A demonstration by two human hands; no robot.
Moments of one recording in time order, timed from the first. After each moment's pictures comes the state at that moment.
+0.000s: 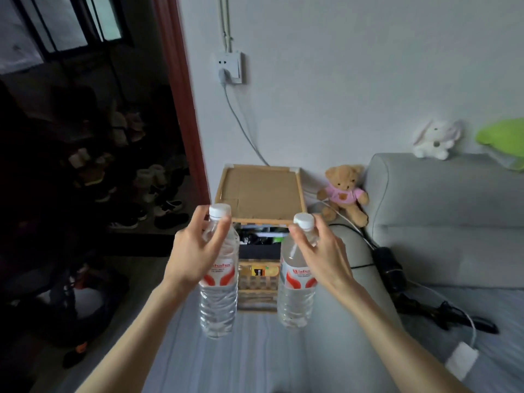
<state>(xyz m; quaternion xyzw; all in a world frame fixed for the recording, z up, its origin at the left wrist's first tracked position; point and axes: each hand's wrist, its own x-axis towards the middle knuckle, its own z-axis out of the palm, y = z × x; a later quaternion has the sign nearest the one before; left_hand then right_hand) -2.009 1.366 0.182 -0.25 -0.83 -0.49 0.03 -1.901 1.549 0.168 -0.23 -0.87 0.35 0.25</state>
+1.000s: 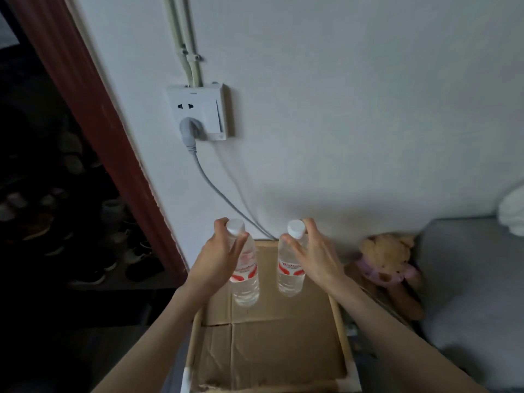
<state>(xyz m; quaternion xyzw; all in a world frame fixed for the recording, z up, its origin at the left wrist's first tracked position) -2.402 1.619 0.140 -0.27 -0.87 -0.40 -0.10 -2.300 1.781 0.135 -0.24 -0.90 0.34 0.17</state>
